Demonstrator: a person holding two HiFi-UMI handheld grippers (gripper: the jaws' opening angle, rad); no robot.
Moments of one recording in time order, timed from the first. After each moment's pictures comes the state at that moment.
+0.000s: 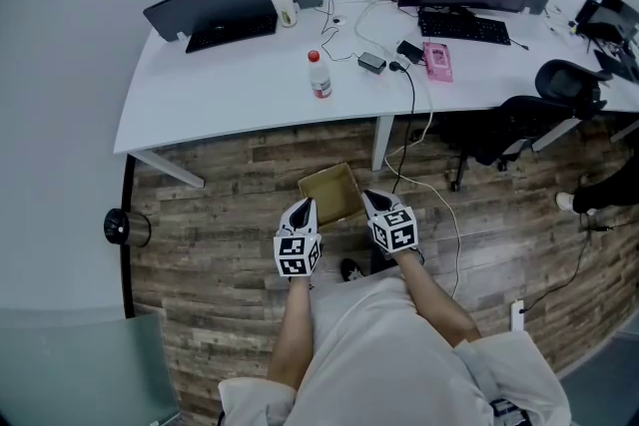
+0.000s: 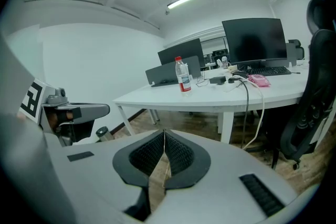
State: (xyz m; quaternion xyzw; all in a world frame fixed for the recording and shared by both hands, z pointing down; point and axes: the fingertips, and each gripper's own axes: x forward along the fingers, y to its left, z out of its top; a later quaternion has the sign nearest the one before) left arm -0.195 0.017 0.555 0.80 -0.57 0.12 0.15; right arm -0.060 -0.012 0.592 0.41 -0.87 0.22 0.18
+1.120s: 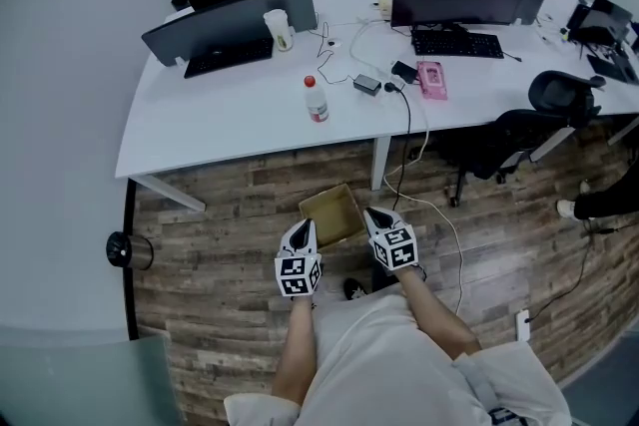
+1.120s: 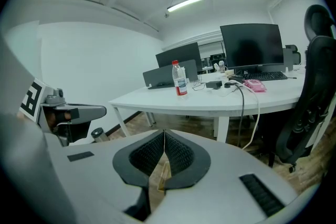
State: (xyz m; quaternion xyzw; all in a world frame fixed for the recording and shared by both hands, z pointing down) left arm -0.199 0.011 0.558 0.79 -0.58 0.11 0.15; right arm -0.052 -0.021 0.588 0.43 -0.86 0.21 0.17
